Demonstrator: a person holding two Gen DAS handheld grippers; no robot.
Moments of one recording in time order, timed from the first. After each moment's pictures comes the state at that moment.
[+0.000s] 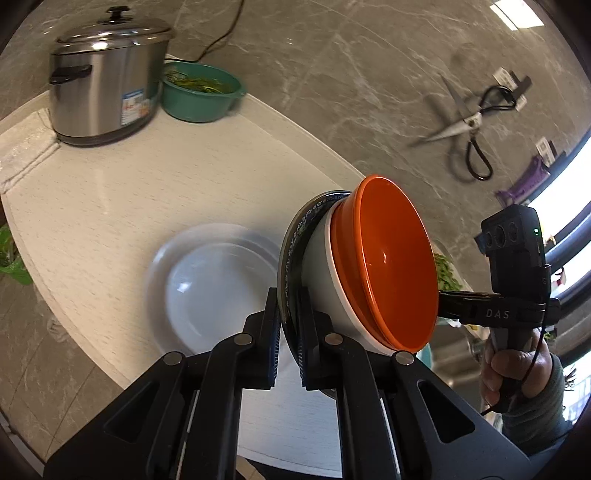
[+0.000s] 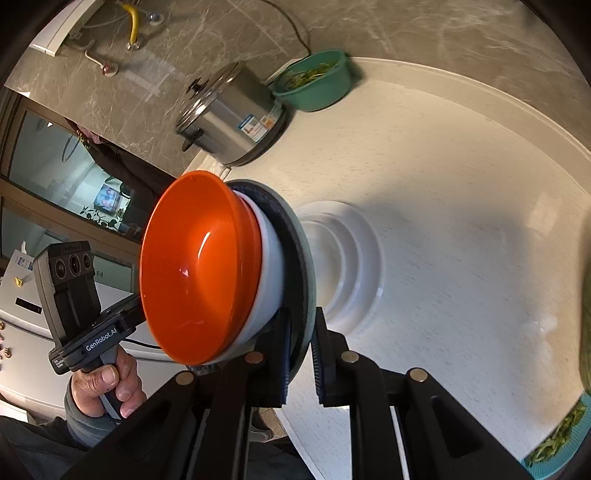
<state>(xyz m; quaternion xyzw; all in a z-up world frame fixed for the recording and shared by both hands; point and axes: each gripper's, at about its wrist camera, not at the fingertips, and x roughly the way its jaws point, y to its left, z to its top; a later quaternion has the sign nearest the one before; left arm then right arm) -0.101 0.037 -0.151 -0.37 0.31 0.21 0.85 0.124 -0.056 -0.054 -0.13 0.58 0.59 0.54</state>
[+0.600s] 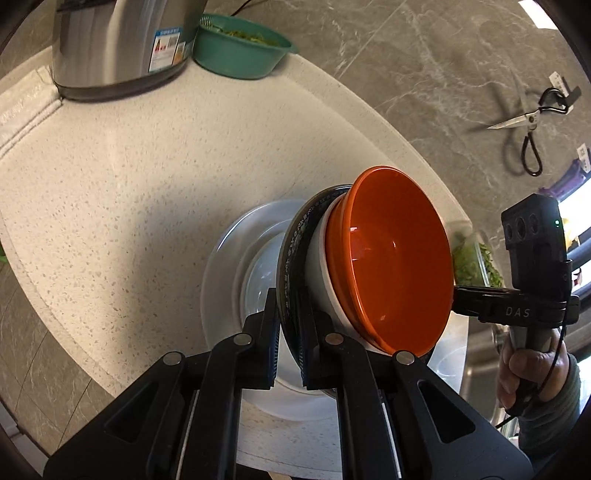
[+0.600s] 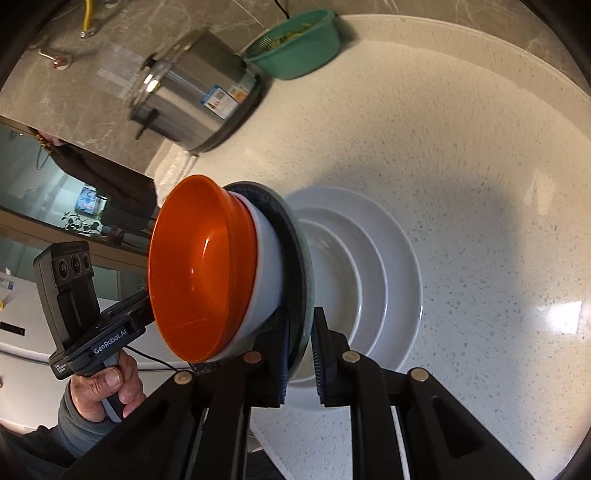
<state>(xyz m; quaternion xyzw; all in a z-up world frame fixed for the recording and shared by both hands) -0.120 0.133 -0.257 -0.39 0.37 0.21 0.82 0.104 0.011 -0.134 -0.14 0.62 0.55 0.55</state>
